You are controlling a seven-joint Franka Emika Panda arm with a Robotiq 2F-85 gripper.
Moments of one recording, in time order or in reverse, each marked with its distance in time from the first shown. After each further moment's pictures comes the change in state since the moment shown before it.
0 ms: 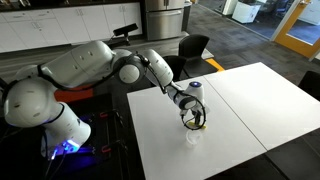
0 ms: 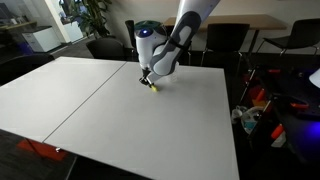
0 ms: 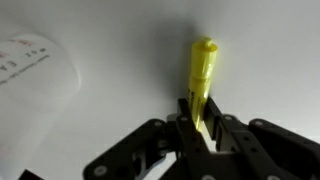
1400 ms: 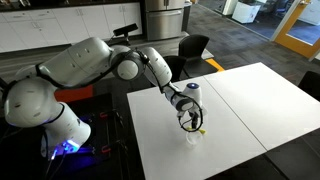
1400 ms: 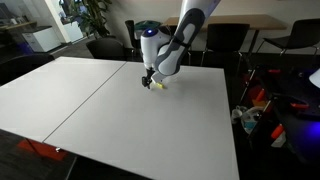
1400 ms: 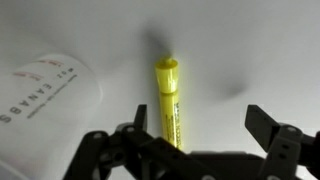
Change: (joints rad) arm 0.010 -0.049 -0.004 -0.112 -0.001 0.049 0.000
